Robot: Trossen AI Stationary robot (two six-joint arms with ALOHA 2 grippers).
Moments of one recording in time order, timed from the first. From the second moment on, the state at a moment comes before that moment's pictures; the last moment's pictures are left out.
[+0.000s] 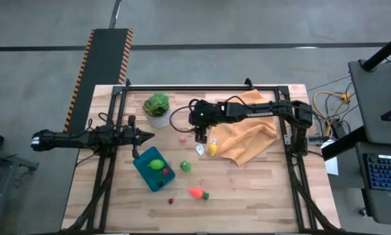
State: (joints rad) left arm -0.01 0.18 0.01 0.04 -0.19 0.06; right arm -0.17 1.90 1.41 -0.35 -0.06 -0.10
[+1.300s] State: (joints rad) left arm -0.01 0.18 0.01 0.04 -0.19 0.07; right arm -0.22 2.08 1.48 -0.35 -0.02 -0.03
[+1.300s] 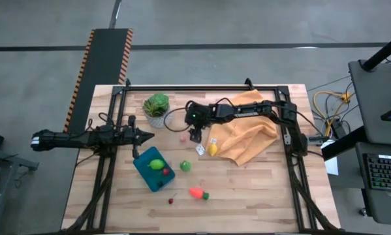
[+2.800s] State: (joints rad) left arm -0.01 0.19 0.01 0.04 -0.19 0.06; right arm -0.20 2.15 1.48 -0.47 0.14 0.39
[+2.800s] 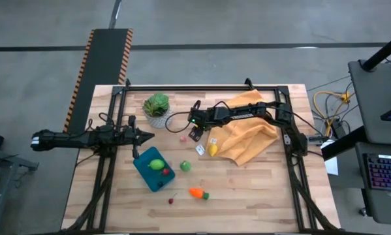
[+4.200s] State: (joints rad) left arm -0.01 0.19 0.01 0.04 -0.19 0.06; right arm -0.16 2.07 1.48 -0.46 0.08 0.27
